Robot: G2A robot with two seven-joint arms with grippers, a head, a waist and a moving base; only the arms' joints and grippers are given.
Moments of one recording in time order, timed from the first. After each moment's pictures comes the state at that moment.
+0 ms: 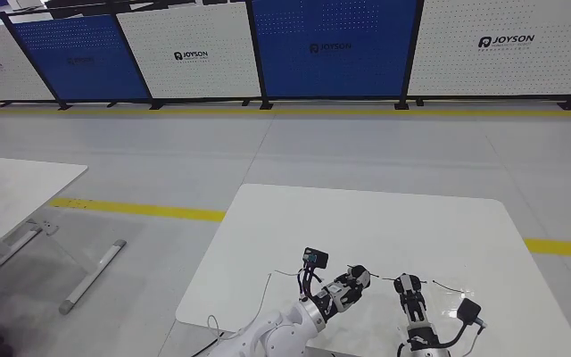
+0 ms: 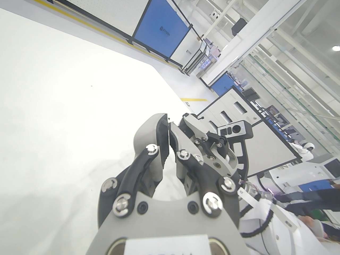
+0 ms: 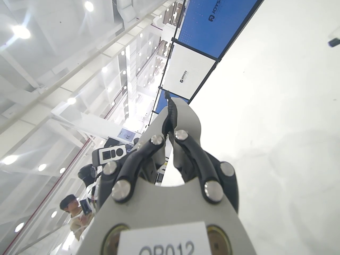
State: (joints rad) left arm 1.42 -1.24 -0.84 -1.64 0.48 -0.13 0.03; right arm -1.73 -1.20 1.11 -1.73 -0.18 -0.21 -0.34
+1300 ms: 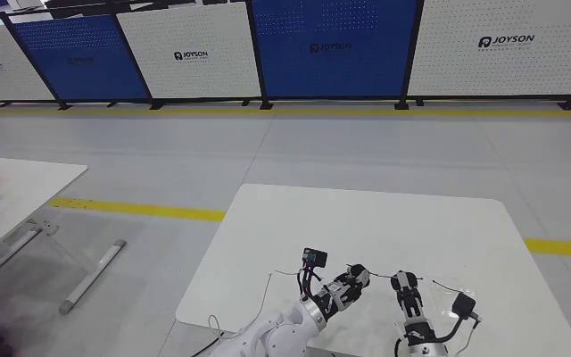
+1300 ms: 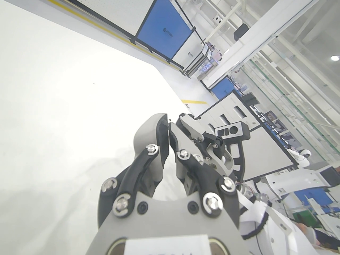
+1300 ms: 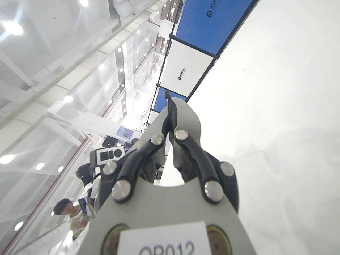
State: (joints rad) left arm 1.41 -1.24 -0.84 -1.64 0.45 -0.11 0.03; right arm -1.70 -1.22 1.11 -1.71 -0.18 -0.19 -0.30
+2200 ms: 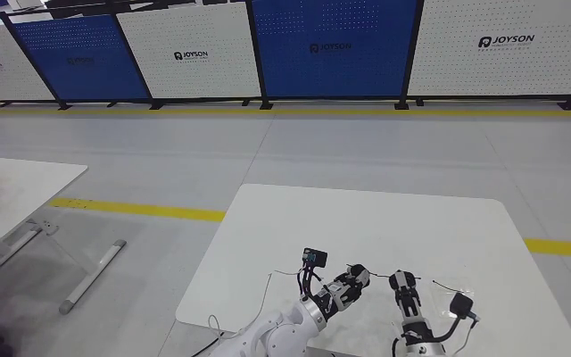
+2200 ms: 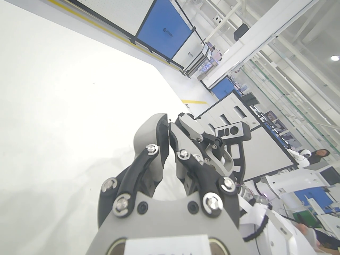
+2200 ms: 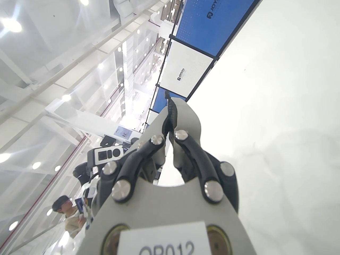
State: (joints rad) left arm 1.41 -1.24 -0.84 -1.64 0.45 -0.11 0.03; right arm -1.71 -1.25 1.12 -1.70 -0.22 -0.19 -0.30
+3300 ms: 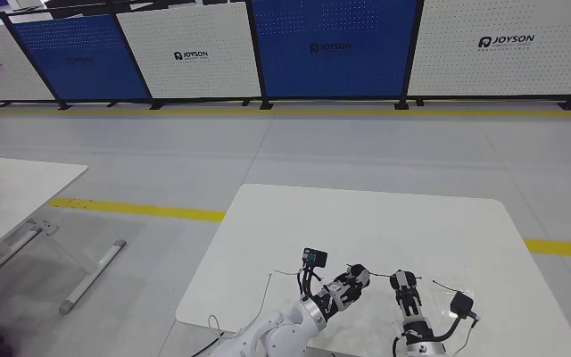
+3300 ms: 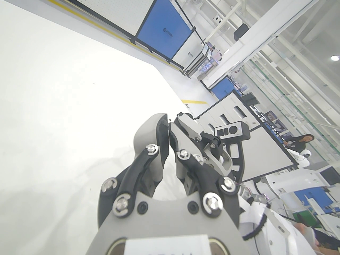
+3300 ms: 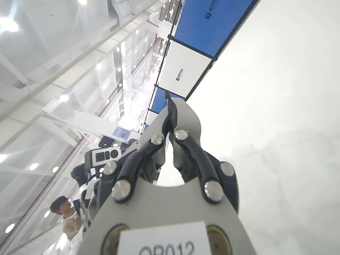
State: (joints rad) left arm 1.41 -1.24 -0.84 -1.64 0.45 -0.11 0.03; right arm -1.71 -1.27 1.15 -1.69 -0.23 -0.19 -0.27
